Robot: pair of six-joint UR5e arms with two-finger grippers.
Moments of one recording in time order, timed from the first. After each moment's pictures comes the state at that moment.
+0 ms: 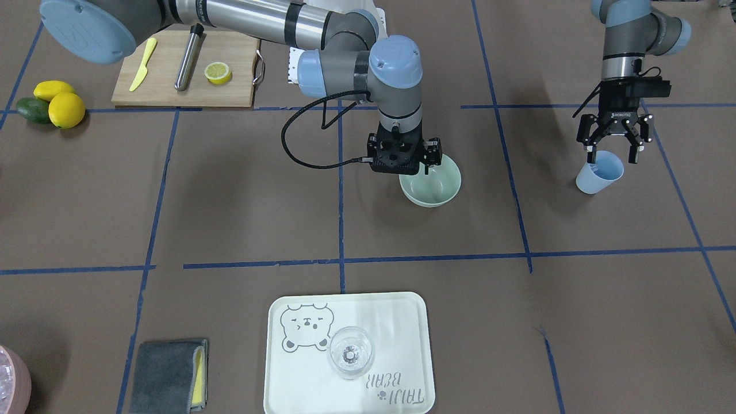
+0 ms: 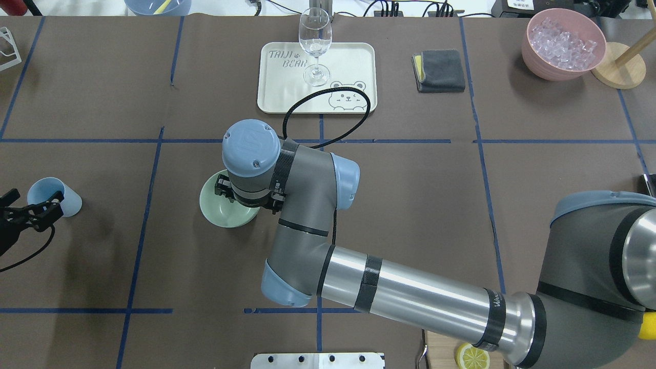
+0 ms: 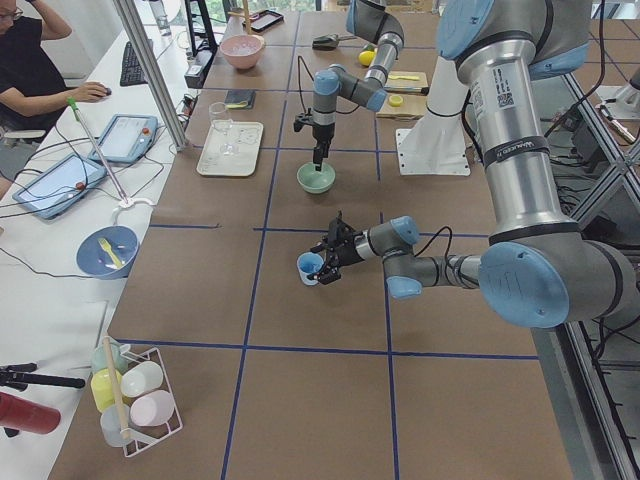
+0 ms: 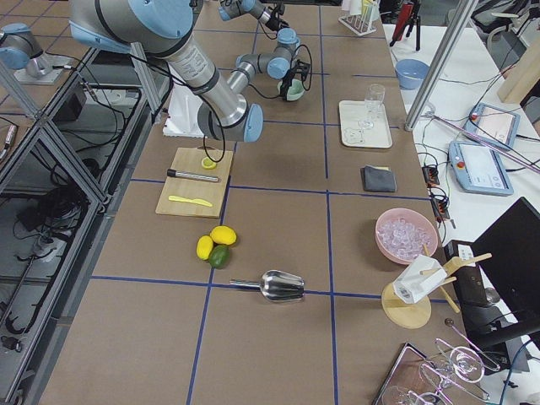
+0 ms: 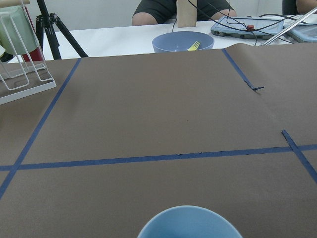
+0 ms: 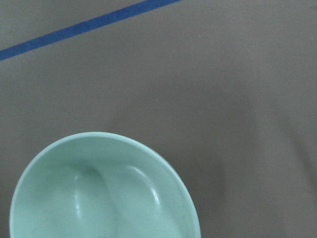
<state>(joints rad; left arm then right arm) -0.37 -1.20 -1.73 -2.83 -0.92 -1.18 0.41 -0.51 1.19 -1.34 1.85 1.57</state>
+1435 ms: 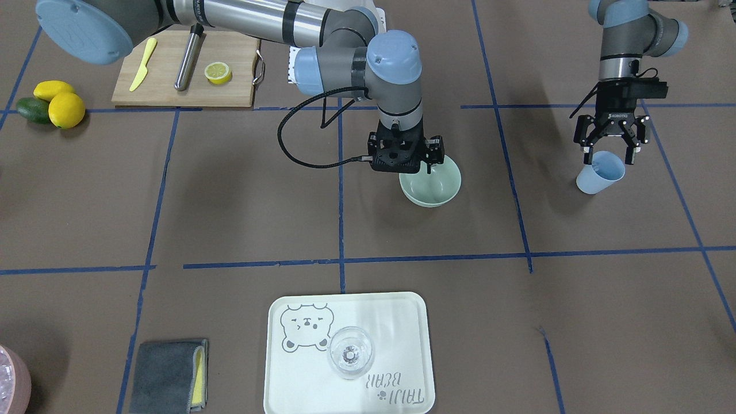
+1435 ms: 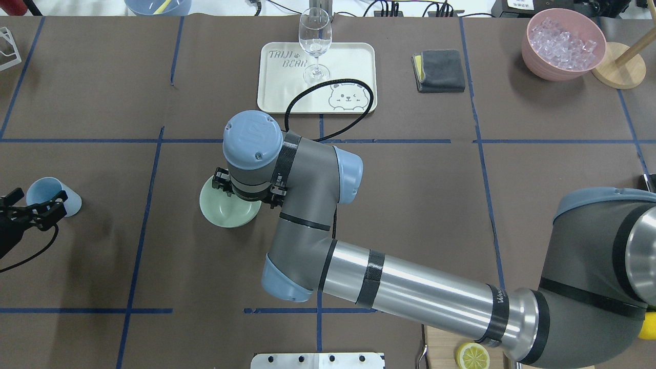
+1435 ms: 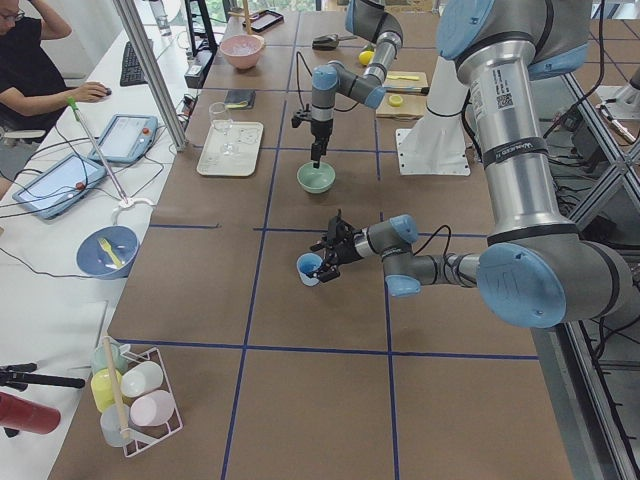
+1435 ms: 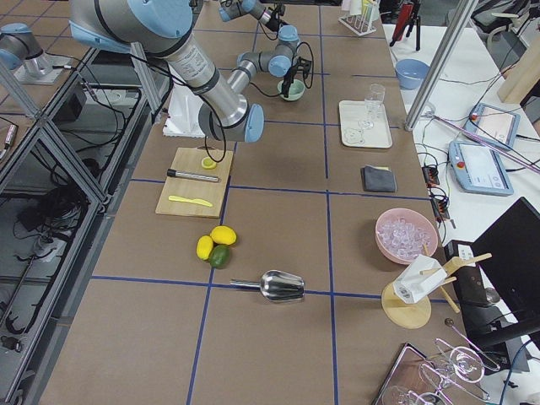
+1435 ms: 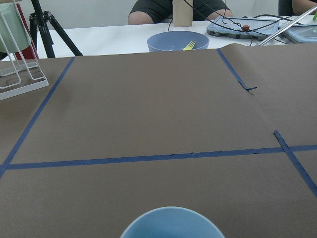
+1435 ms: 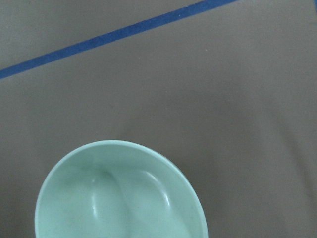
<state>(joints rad) -0.38 -1.21 -1.73 -2.83 -0.92 -1.17 0.43 -0.51 1.22 -1.34 1.86 1.57</state>
